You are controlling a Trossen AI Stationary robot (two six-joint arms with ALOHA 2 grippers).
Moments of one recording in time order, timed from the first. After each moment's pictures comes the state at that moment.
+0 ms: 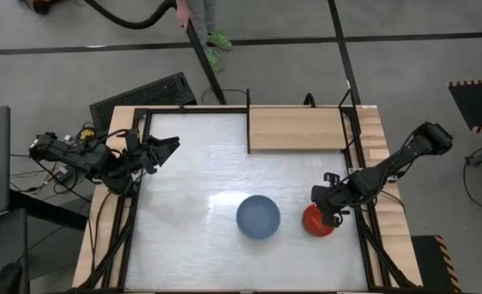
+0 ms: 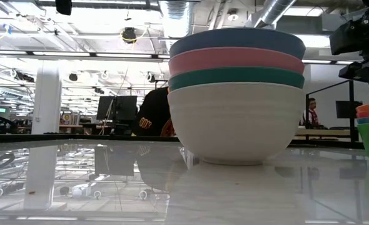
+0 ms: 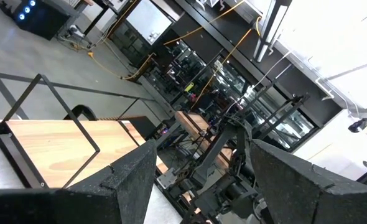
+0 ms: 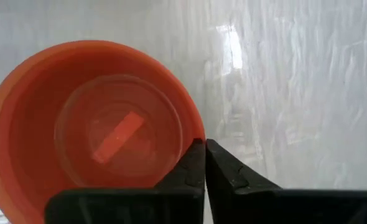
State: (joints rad) left arm -0.34 0.61 0.65 0.19 -0.80 -0.64; right arm 0.51 1.10 0.68 -0.90 0.16 0.67
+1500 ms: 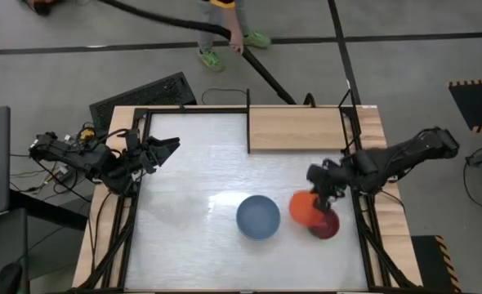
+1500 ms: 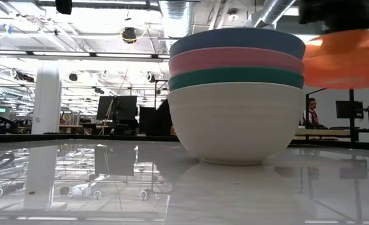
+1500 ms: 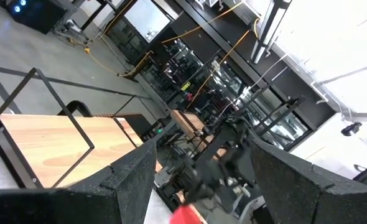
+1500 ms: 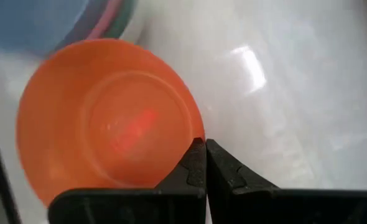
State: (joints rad) left arm -0.34 0.61 0.65 0.19 -0.79 -0.68; right arm 0.24 1.05 0.94 -1.02 0.11 0.67
